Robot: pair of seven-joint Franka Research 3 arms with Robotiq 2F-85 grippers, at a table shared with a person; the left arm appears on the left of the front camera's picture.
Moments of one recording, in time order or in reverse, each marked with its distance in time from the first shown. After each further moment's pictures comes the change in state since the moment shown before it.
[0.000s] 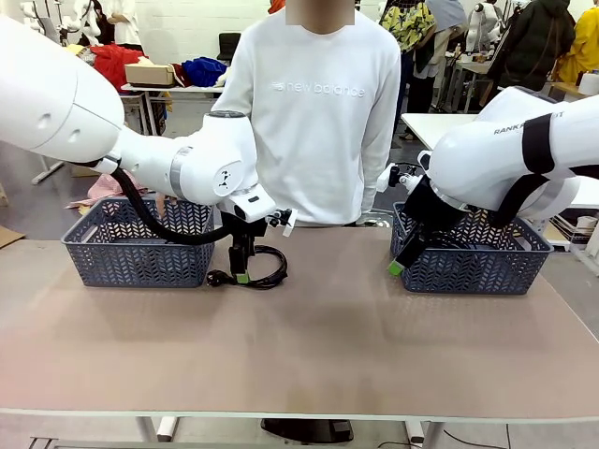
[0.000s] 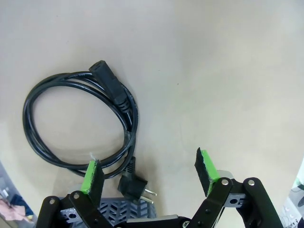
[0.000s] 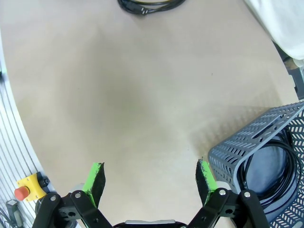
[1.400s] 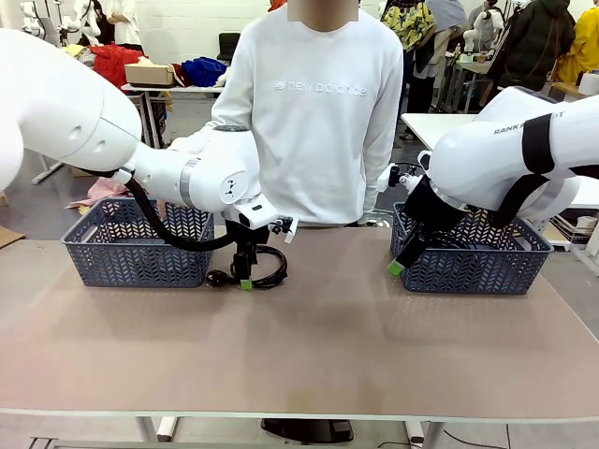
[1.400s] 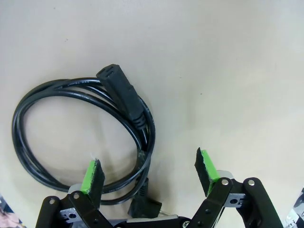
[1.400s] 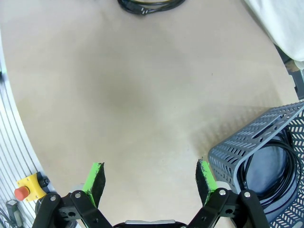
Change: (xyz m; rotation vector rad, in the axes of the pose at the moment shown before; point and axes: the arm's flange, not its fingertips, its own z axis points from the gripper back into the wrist) left arm -0.002 0.025 -0.039 -0.050 -0.015 0.012; right arm 0.000 0.000 0.000 0.000 0.000 0.000
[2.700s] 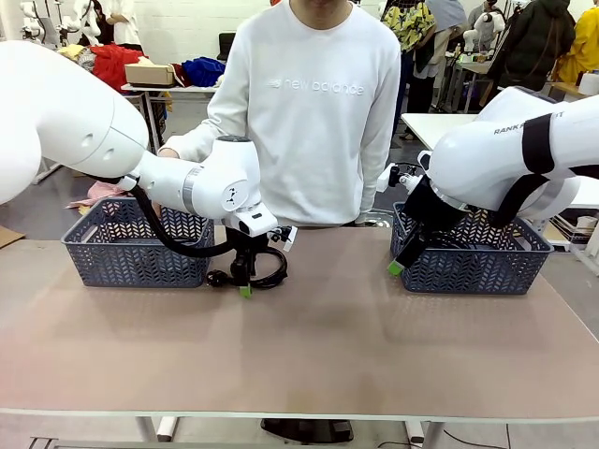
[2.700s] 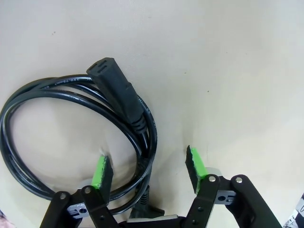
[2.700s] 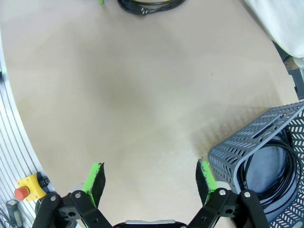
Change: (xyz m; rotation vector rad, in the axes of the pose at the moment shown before) left arm -0.005 0.005 -0.018 -0.028 0.015 -0.008; right arm 0.000 0.000 0.000 0.000 0.000 0.000
